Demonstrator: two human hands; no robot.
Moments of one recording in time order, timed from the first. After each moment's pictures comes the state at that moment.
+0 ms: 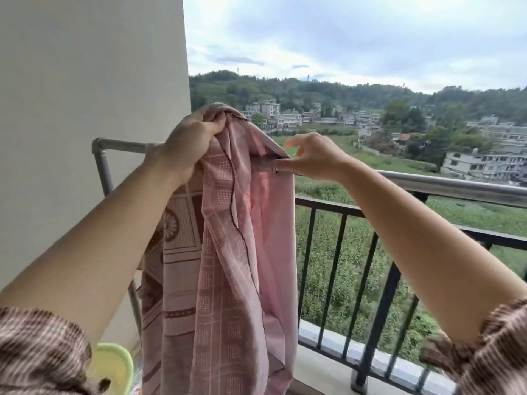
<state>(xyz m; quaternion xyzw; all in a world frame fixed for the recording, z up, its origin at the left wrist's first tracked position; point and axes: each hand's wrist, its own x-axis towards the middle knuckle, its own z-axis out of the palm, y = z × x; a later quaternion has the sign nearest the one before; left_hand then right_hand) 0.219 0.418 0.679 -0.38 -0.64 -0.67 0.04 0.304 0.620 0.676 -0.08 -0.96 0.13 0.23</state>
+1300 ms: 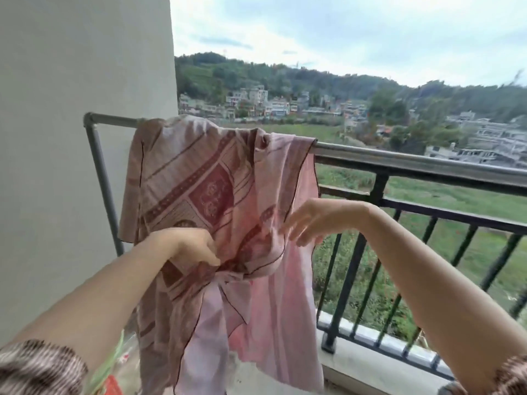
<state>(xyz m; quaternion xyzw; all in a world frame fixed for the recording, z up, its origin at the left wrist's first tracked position) 0.288 0.385 0.529 -0.35 -0.90 -0.07 -0.24 0.442 0.606 0.598 -0.04 -0.97 0.21 -0.14</state>
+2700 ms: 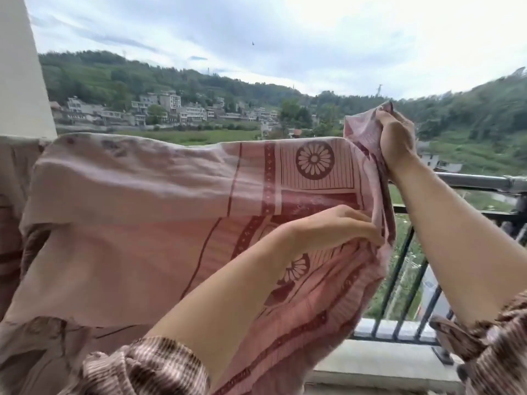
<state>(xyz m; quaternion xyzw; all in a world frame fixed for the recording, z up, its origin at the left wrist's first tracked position) 0.505 0.622 0.608 -0.69 -0.56 -0.35 -0.30 0.578 0.760 0.699 -0.26 -0.62 0.42 0.61</state>
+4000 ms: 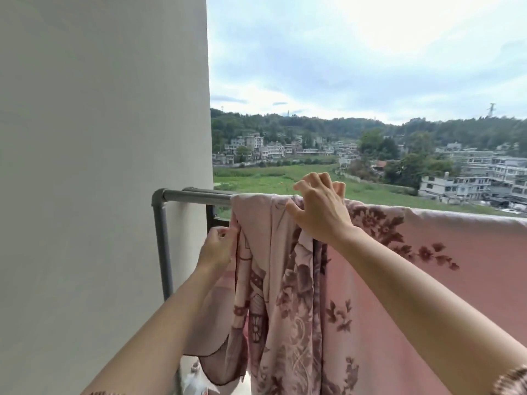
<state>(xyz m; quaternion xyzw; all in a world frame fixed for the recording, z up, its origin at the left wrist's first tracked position) 0.012 0.325 0.560 -0.20 -0.74 -0.64 -0.03 0.137 0.488 0.641 -0.12 -0.90 -0.05 0.42</state>
